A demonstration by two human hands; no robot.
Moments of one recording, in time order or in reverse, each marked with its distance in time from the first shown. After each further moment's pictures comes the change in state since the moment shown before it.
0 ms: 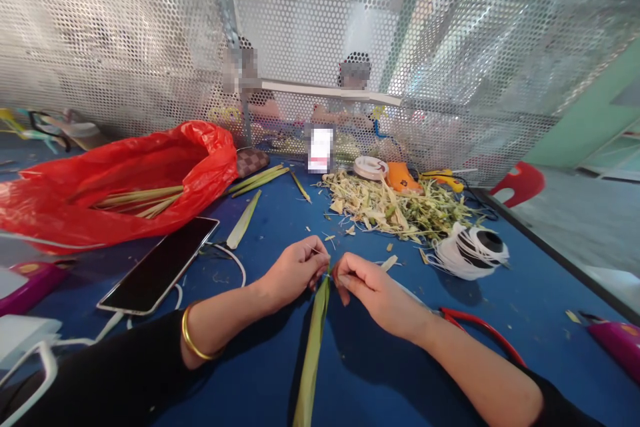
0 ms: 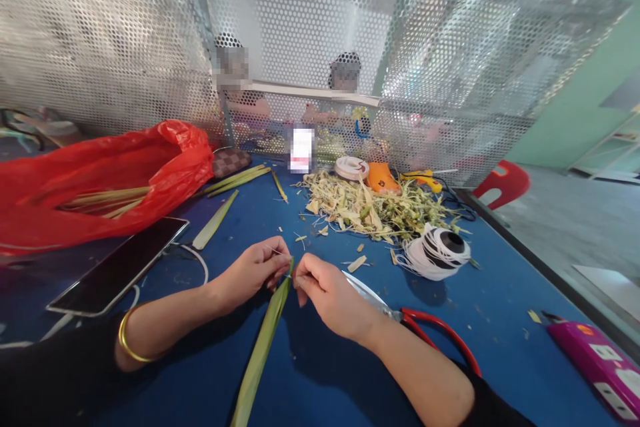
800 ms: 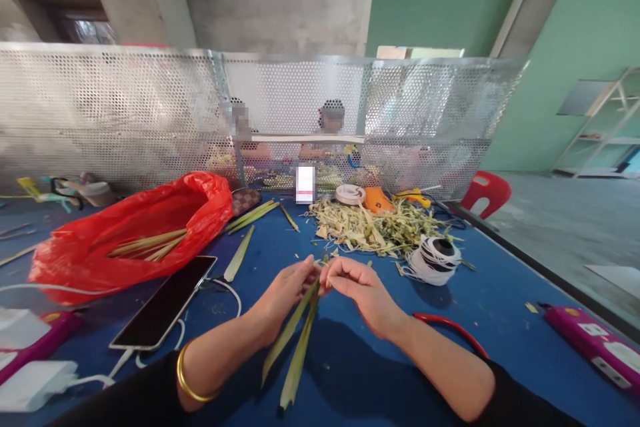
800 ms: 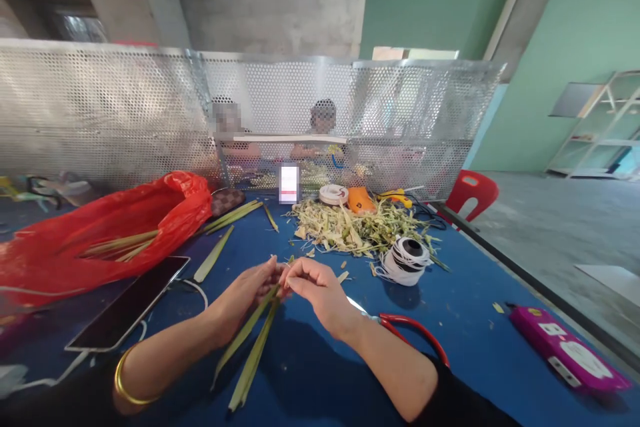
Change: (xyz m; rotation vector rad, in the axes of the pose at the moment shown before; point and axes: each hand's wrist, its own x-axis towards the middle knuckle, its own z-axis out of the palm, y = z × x) left_hand -0.017 0.031 0.018 -0.129 0.092 -0.118; right_hand -0.003 -0.018 -0.003 0.517 0.168 -0.208
